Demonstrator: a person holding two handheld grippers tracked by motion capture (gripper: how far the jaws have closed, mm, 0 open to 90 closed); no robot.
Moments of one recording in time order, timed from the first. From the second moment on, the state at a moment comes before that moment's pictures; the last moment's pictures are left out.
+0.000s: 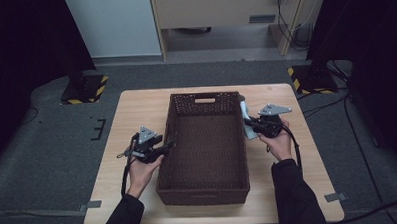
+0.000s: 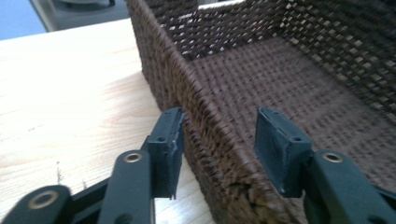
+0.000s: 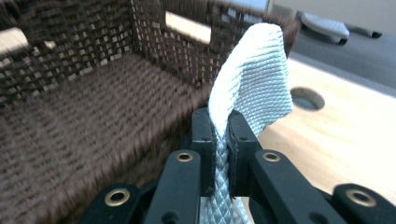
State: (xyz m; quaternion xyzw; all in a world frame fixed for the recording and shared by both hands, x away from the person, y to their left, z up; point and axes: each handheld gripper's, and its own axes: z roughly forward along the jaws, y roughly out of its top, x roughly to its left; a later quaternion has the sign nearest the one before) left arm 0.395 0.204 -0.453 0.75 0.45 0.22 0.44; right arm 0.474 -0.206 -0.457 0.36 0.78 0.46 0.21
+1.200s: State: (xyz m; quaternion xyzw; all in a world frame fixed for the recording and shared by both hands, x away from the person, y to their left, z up) left arm 0.379 0.199 -0.456 0.76 0.46 0.22 0.41; right arm 0.461 -0.204 -0.513 0.39 0.81 0.40 0.16
